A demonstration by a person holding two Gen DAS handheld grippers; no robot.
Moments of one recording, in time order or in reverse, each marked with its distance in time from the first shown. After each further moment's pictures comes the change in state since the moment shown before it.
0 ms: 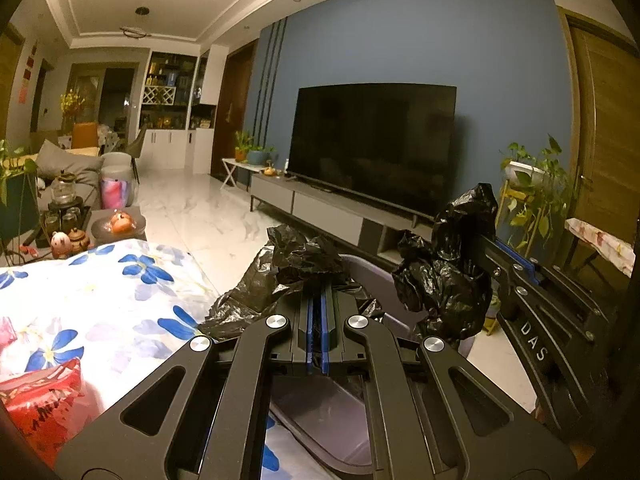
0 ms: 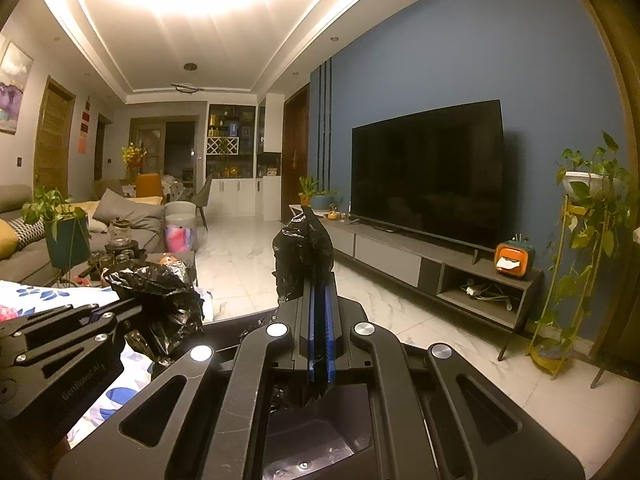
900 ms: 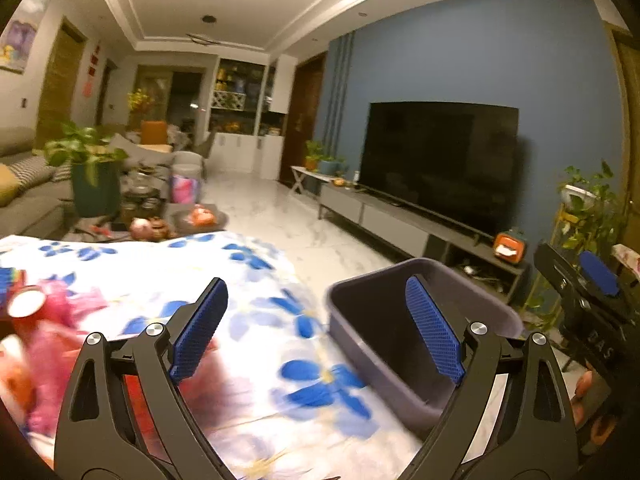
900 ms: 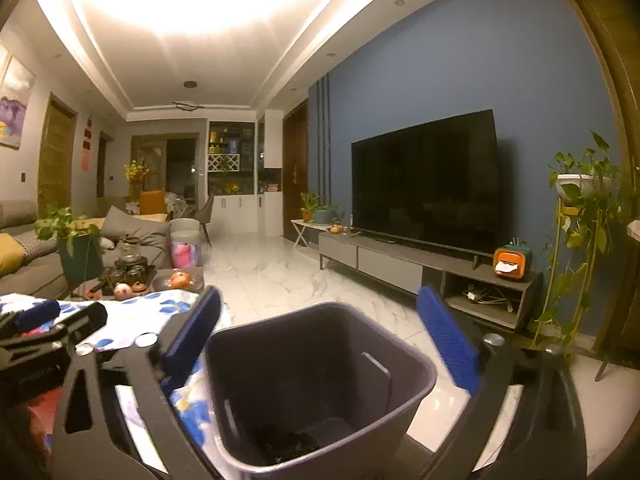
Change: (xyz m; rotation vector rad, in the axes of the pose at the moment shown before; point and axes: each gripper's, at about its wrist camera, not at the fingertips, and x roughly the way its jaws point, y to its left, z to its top) left arm -0.092 0.047 -0.017 -0.076 -0.051 0.268; right arm -0.053 0.016 -0.001 0.024 -0.063 0.007
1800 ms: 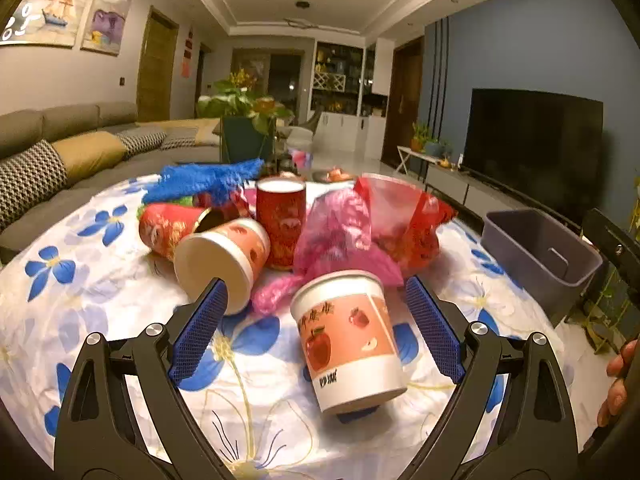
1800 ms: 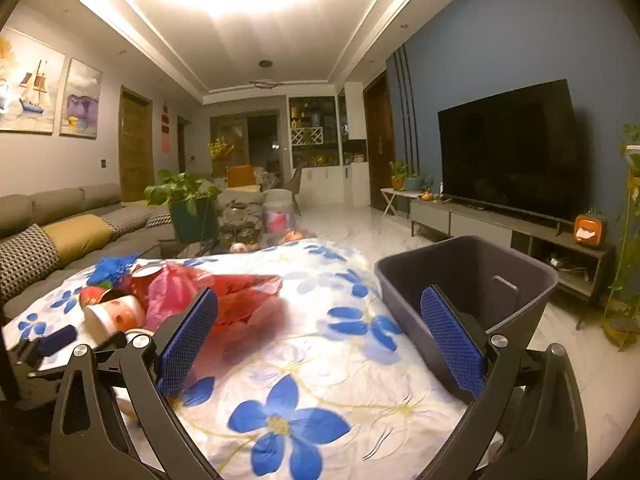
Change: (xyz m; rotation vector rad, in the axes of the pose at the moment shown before) left arm -0.149 0.135 -0.085 -0.073 0.083 0.362; right arm -0.082 0.117 -0.047 0.014 0.119 0.321
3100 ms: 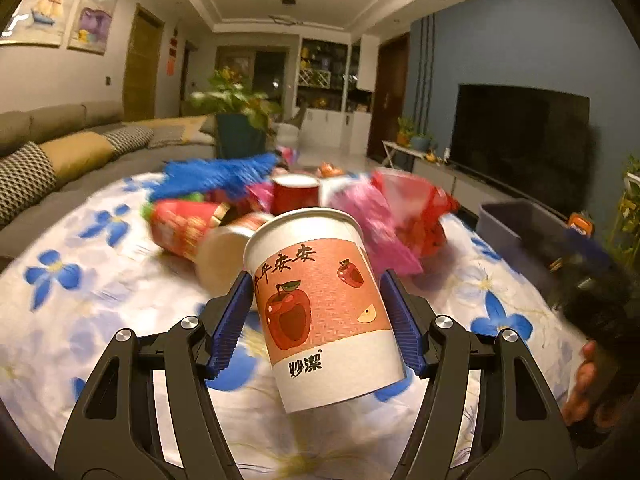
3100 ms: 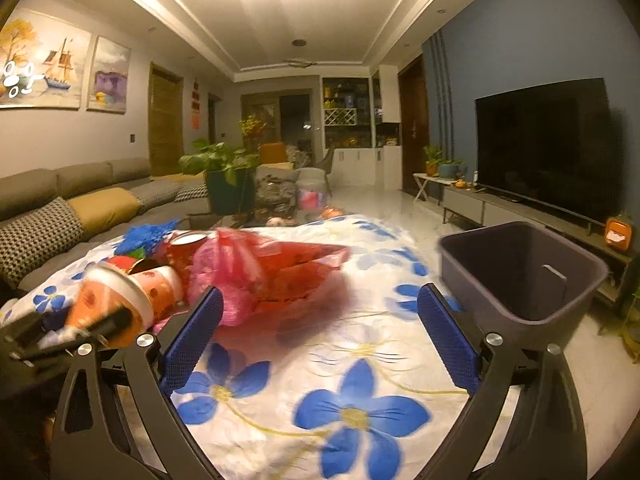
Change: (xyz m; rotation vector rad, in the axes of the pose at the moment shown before) left arm -0.018 0.027 0.002 0.021 -0.008 -0.040; right arm 0.029 0.054 -0.018 -0.055 0.077 0.114
